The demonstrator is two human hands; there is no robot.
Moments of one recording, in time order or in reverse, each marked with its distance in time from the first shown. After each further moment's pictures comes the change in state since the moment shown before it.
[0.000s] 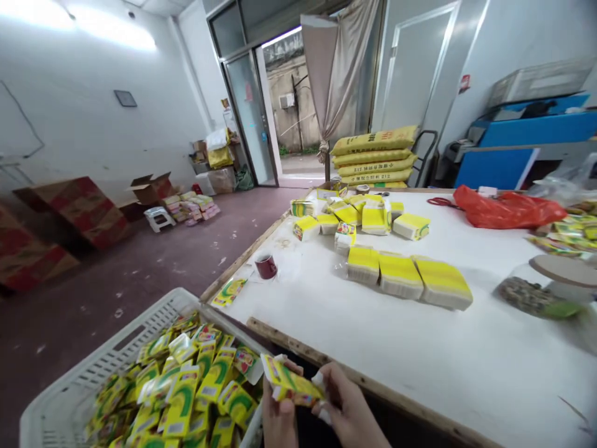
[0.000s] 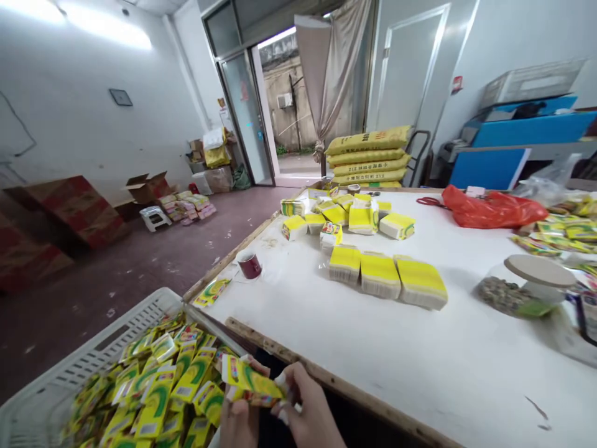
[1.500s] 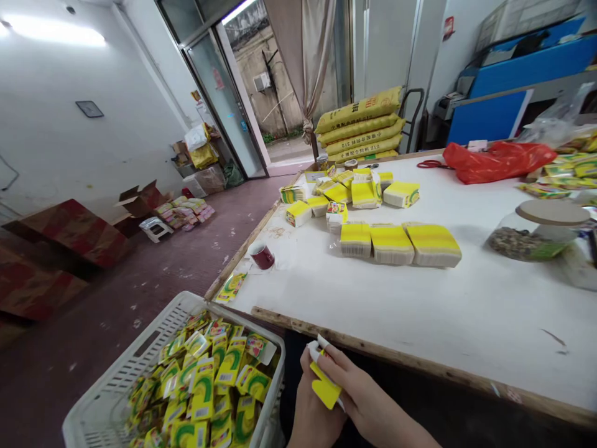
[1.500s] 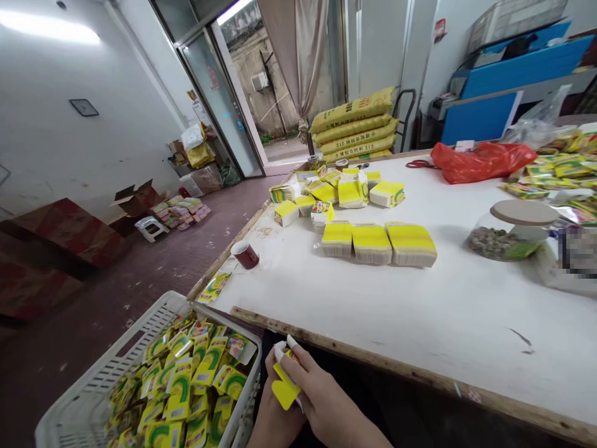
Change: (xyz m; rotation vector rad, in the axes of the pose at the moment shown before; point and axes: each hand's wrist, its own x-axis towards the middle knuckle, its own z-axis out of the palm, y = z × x) left_hand -0.019 -0.014 -0.004 0.903 -0.571 0.249; right_hand -0.029 -0.008 -0.026 -0.190 -0.241 -0.124
